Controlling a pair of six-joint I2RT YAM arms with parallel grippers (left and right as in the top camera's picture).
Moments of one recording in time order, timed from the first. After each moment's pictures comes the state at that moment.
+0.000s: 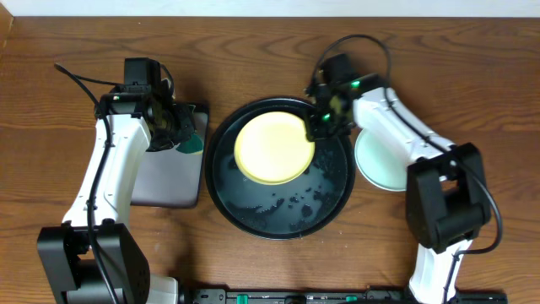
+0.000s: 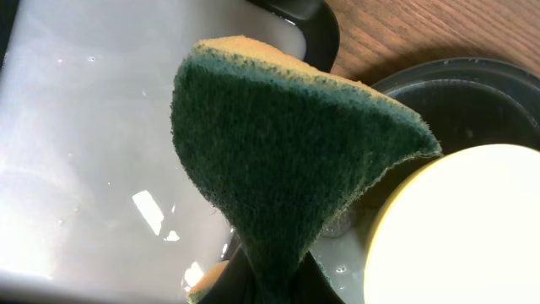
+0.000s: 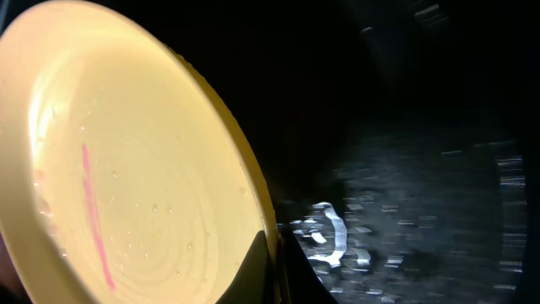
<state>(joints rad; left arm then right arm) 0.04 1.62 1.28 -0.92 0.17 -0.33 0.42 2.04 1.53 -0.85 -0.35 0.25</state>
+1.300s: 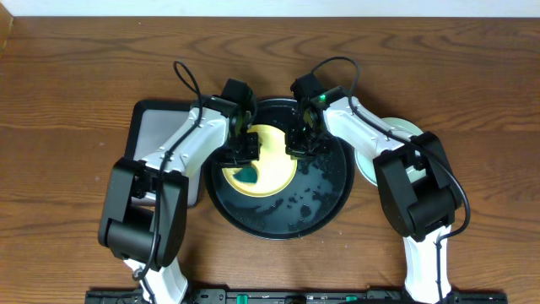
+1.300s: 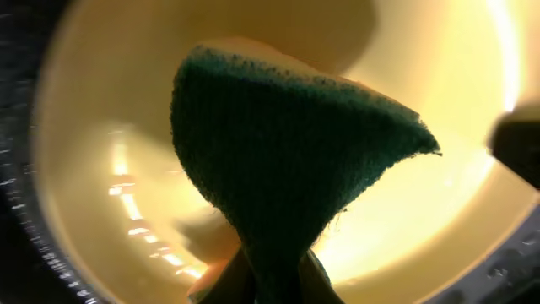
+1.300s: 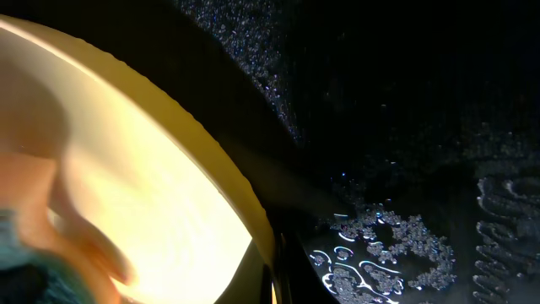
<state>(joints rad) -0.33 1.89 1.26 -0.91 0.21 -0.36 0.51 2.17 1.54 -0.85 -0.35 0.55</state>
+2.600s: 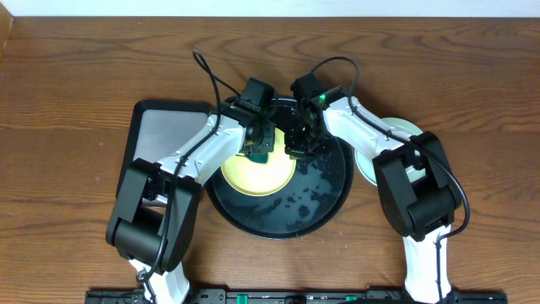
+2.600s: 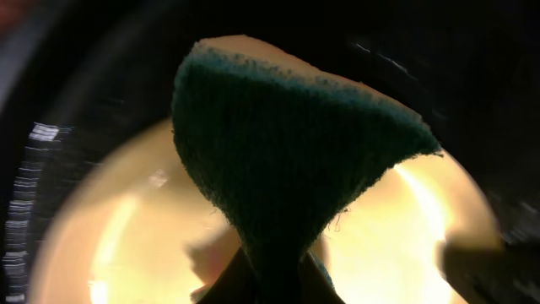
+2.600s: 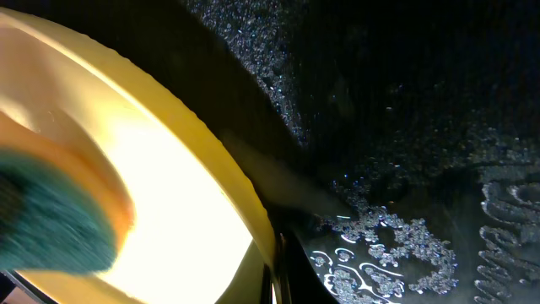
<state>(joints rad) -0.43 1.89 1.24 -0.63 0.00 -0.37 0.51 2.18 1.54 -0.84 -0.36 0.55</state>
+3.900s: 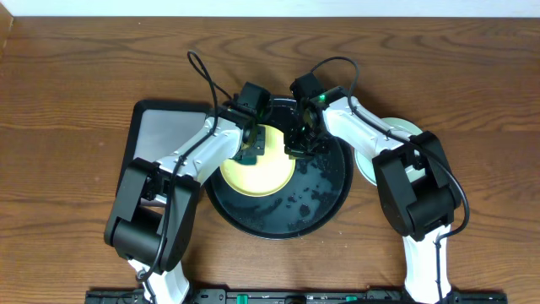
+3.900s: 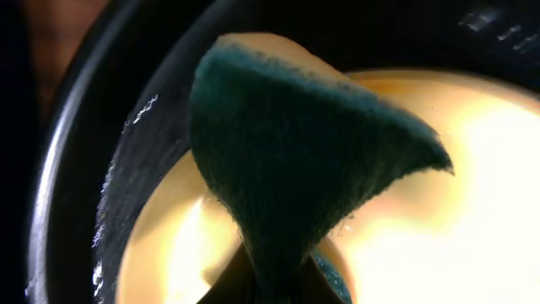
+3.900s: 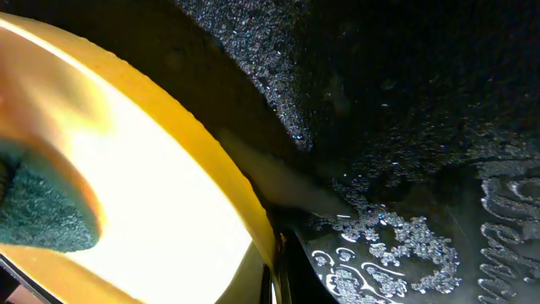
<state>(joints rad) -0.41 1.89 1.21 -0.67 -0.12 -0.37 0.51 2.18 1.55 -0.84 -0.36 0.55</state>
